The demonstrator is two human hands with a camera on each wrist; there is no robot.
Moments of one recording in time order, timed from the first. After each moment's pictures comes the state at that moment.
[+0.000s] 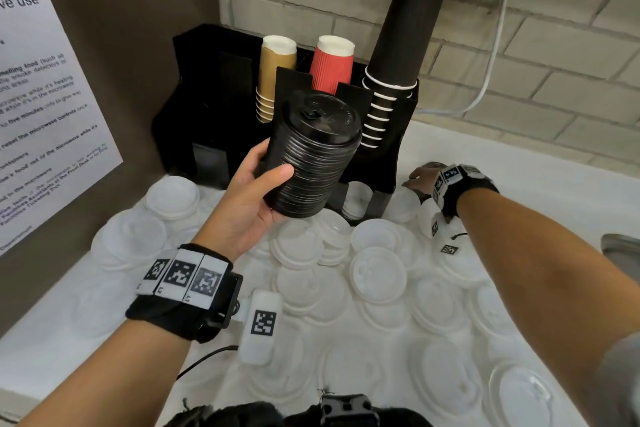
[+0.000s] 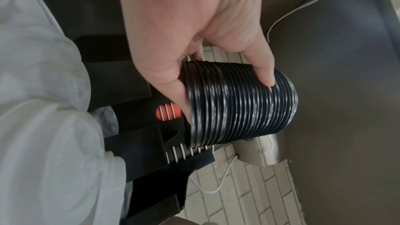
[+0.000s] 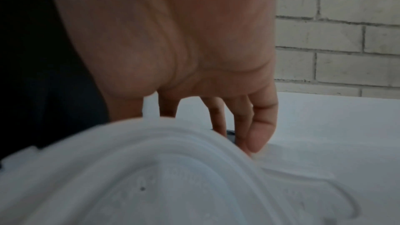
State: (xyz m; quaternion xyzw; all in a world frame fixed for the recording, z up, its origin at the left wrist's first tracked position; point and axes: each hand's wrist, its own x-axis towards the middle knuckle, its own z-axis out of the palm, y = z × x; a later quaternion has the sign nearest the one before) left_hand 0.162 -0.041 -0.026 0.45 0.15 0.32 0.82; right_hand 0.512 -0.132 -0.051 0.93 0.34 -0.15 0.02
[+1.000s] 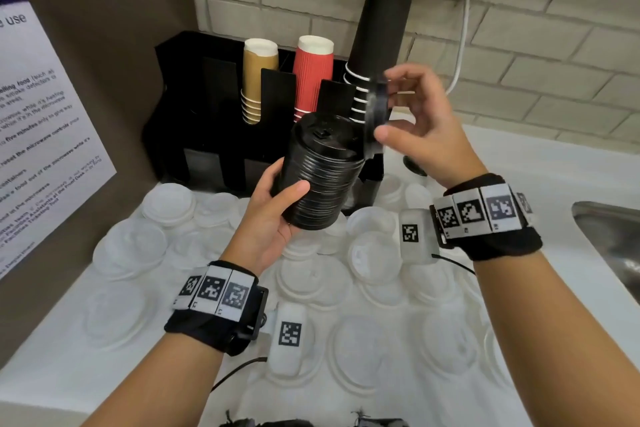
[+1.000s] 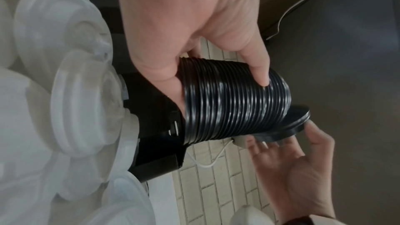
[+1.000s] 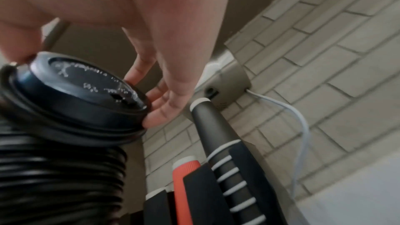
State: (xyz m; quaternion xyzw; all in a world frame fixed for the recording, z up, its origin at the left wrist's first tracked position) left_hand 0.170 -0.065 -0.046 0.42 0.14 0.28 0.85; right_hand 0.341 -0.188 0.067 0.59 0.56 -0.12 -0.57
